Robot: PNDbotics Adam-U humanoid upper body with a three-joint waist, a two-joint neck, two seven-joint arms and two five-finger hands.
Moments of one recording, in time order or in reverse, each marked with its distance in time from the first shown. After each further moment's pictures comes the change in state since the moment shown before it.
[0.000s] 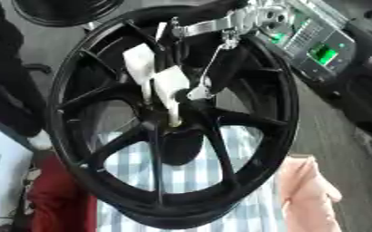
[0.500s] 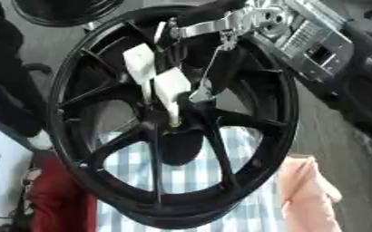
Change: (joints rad) left arm -0.001 0.000 0.000 0.000 0.004 0.001 -0.002; right arm 0.000 0.008 0.000 -0.003 0.003 -0.006 -0.009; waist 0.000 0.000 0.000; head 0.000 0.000
